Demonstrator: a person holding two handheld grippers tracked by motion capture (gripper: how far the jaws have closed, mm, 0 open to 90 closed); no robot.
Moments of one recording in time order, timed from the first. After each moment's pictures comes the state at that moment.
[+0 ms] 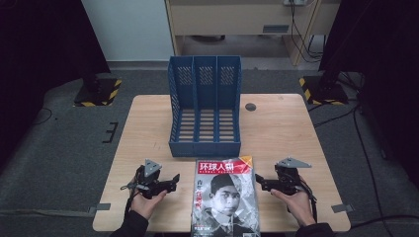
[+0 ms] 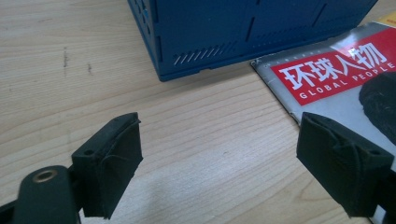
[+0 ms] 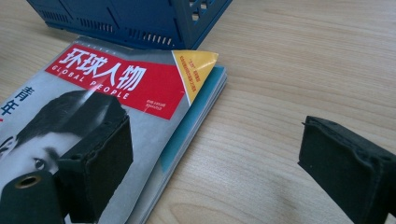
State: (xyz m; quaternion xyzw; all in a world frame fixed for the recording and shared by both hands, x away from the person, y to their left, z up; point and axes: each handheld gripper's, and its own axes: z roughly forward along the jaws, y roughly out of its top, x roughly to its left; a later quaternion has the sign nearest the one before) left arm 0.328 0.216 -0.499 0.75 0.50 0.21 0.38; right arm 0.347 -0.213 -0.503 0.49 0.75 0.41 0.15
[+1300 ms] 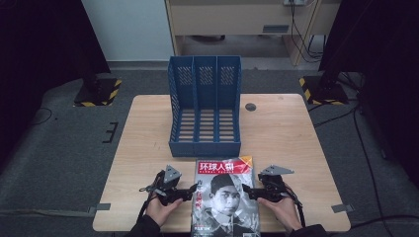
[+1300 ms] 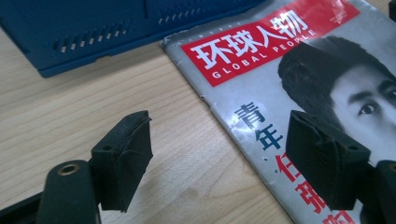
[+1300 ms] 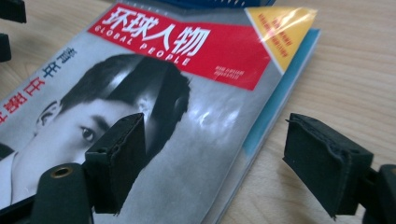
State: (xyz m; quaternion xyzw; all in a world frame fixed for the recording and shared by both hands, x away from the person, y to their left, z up) left arm 0.320 0.169 -0.515 0.80 0.44 0.15 0.39; right arm 0.333 -0.173 -0.521 0.47 0.78 0.40 0.10
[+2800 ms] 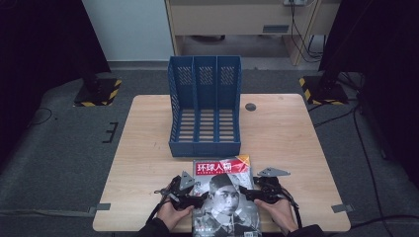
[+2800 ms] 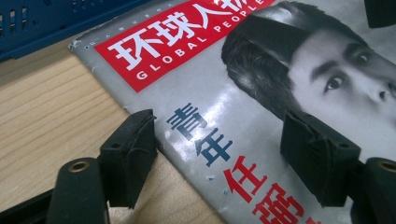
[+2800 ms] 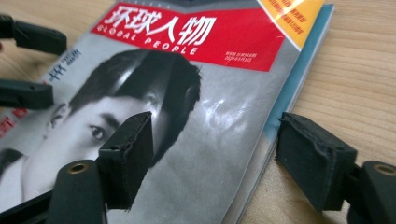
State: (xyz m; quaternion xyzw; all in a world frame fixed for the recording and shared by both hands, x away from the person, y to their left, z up) left arm 0.315 0.136 -0.533 0.83 0.38 0.14 0.38; right arm 0.332 -0.166 -0.531 0.47 0.78 0.41 0.08
